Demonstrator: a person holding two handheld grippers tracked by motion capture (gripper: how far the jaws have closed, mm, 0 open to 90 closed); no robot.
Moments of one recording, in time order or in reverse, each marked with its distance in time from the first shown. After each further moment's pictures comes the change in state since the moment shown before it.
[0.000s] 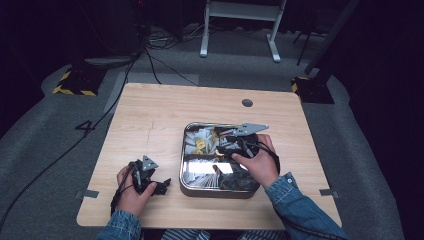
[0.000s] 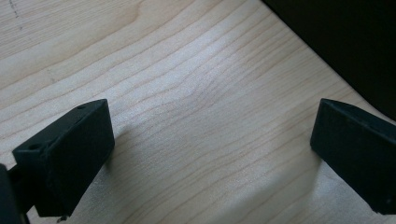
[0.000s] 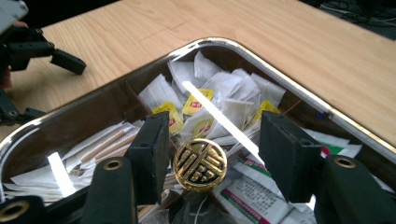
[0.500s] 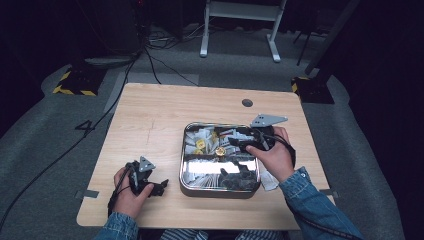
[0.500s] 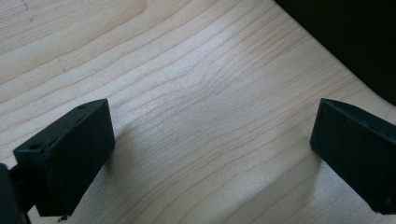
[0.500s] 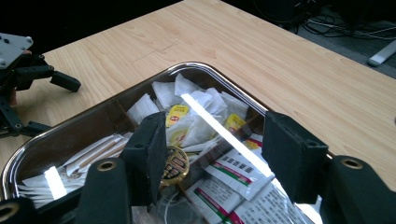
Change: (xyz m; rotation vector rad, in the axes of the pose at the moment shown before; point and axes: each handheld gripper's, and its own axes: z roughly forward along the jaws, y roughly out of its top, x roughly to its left) left arm 0.005 -0.006 -0.005 0.002 0.000 0.000; right arm -0.025 0.011 -0.039 -0.054 -0.012 0.017
